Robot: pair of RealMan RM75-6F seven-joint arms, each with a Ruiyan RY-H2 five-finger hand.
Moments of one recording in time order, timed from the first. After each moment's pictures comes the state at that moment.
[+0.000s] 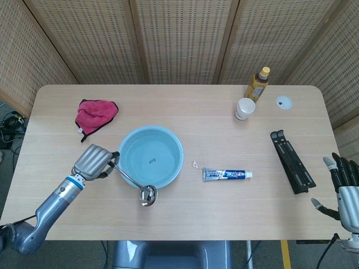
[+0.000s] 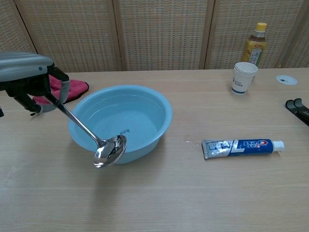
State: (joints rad) left arm -0.66 -1.24 -0.11 -1.69 1.25 0.92 0.38; right arm 0.03 -0.98 0.09 -1.76 -1.54 1.57 -0.01
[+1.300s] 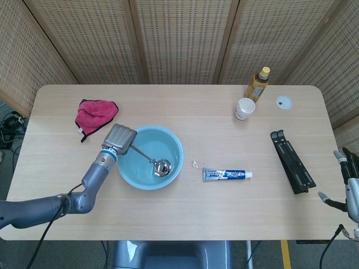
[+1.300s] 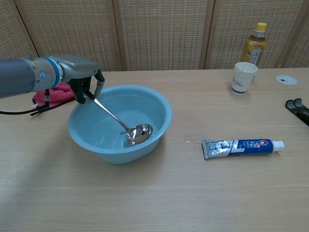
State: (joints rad) left arm -1.03 -1.54 -0.14 -1.35 0.61 0.83 0.78; right arm 0.06 -0.97 0.13 -1.73 -1.41 1.49 0.05
